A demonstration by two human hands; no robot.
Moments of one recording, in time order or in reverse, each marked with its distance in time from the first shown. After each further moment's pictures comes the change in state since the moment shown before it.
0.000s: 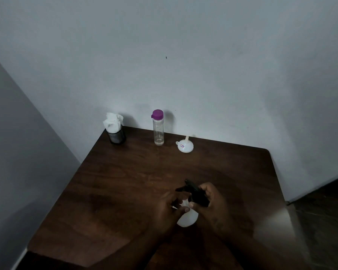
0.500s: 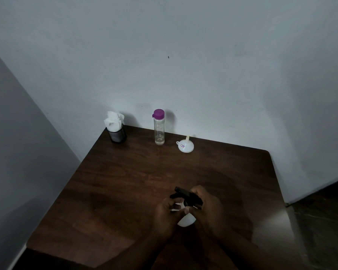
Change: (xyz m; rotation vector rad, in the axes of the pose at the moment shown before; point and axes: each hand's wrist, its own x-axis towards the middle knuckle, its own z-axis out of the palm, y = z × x) left_hand -0.013 -0.005 0.014 -0.279 0.025 -0.235; right_hand 0.003 0.009 0.012 -0.271 -0.031 -0.165
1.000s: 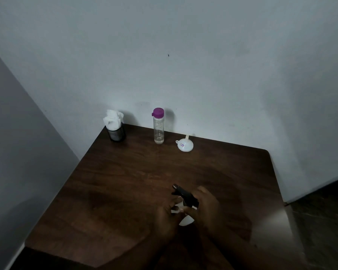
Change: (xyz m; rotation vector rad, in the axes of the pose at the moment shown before) left_hand 0.007 -0.031 0.007 -0.028 0.013 -0.043; right_hand 0.009 0.014 0.017 -0.244 0.019 -0.032
